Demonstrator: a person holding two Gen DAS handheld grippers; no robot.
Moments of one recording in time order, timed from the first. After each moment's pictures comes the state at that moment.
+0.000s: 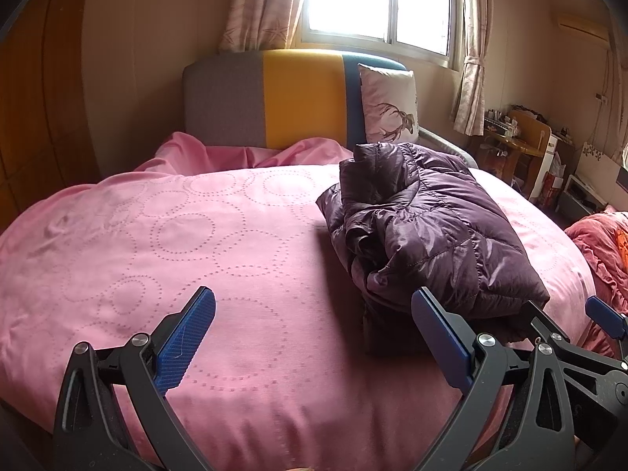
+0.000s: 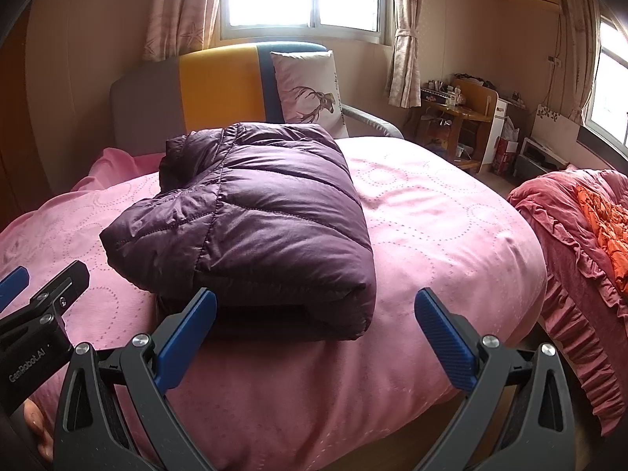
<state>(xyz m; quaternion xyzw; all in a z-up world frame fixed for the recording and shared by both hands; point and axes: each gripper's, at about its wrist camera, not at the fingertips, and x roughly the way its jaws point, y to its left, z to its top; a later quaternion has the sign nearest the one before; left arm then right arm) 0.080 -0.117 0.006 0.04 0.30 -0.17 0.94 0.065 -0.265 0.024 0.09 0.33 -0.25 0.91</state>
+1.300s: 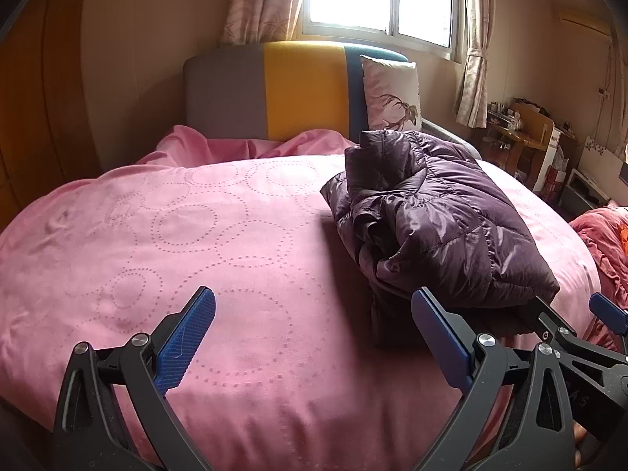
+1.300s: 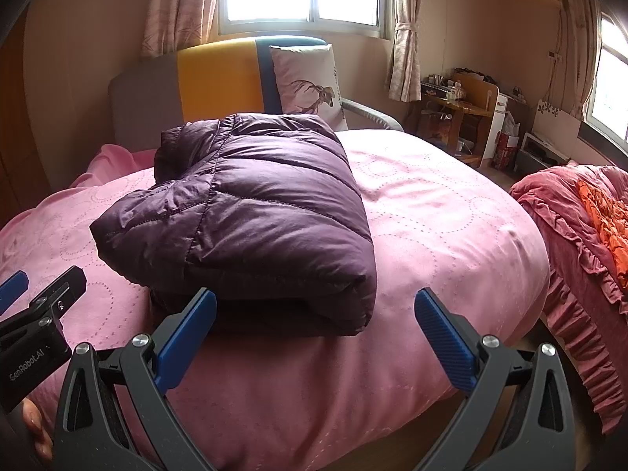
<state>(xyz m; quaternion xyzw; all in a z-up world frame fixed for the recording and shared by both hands) 0.083 -0.115 -0.004 0.05 0.32 -0.17 0.93 0.068 -0.267 0.015 0.09 0.33 -0.25 0.90</state>
